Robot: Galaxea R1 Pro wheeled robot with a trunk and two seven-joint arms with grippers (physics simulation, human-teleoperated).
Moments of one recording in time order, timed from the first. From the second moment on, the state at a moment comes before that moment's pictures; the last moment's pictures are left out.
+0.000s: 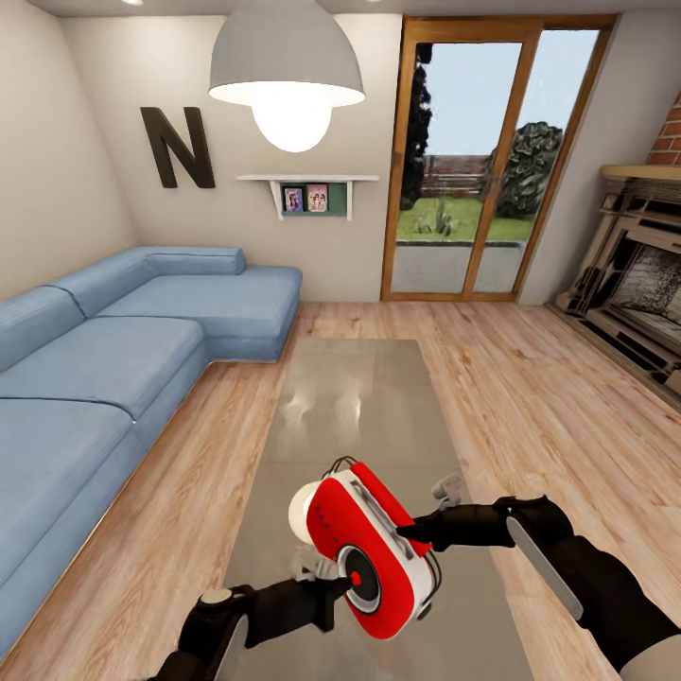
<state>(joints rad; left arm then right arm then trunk) -0.16 -0.12 -0.16 -1.31 0.05 0.58 -0.71 -0.49 -0.34 0.36 -1.26 -0.37 0.78 0.70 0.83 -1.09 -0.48</state>
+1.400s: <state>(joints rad) -0.29 -0.17 -0.16 -1.06 -0.02 0.55 -0.63 -0.49 -0.34 0.36 -1.26 -0.37 0.78 0.70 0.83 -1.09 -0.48</state>
